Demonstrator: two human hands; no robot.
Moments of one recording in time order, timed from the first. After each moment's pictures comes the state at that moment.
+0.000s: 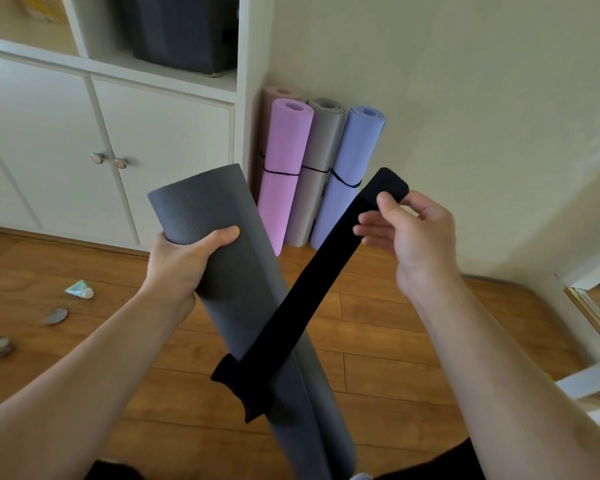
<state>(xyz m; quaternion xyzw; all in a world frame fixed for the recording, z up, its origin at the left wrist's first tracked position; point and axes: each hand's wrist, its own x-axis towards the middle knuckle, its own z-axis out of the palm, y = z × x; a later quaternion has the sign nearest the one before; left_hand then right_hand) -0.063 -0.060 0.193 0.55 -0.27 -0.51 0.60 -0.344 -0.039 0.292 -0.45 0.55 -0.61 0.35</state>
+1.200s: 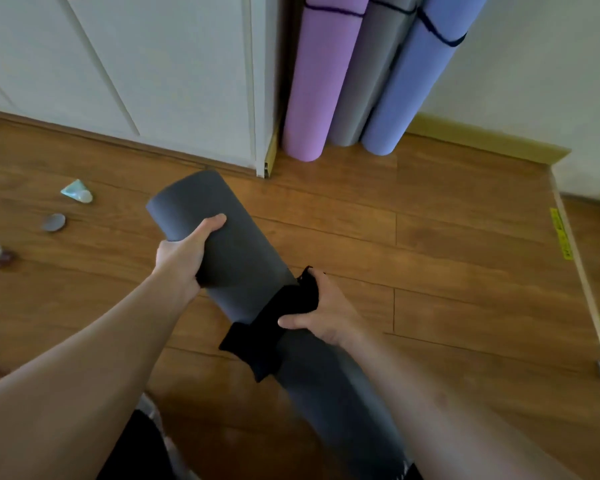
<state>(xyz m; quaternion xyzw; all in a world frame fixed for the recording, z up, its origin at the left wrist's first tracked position) -0.035 -0.124 -0.042 0.71 -0.06 -0.55 0.44 -0.292 -0.082 -0.078 -0.56 0.65 -0.06 0.52</state>
